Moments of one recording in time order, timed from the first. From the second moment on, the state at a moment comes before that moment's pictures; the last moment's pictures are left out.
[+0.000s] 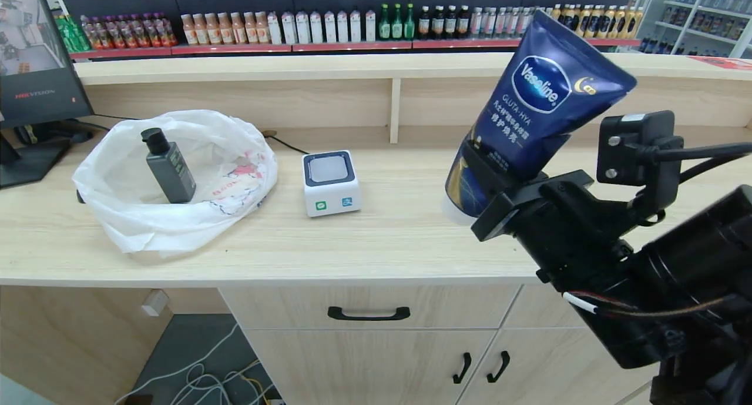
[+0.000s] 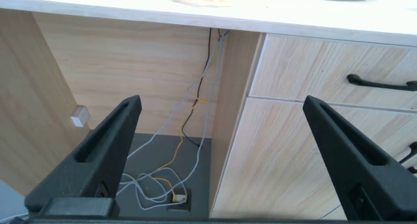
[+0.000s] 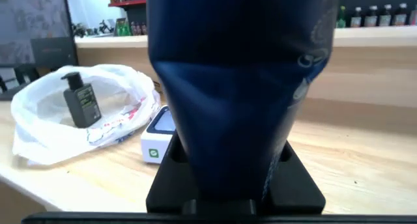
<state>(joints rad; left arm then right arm) 0.00 0.00 0.00 0.00 0.01 -0.01 0.79 1.72 -0.60 -1.57 -0.30 -0.11</state>
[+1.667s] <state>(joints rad) 0.00 0.00 0.00 0.00 0.01 -0.01 0.71 1.80 -0.69 -1.57 -0.37 0.00</state>
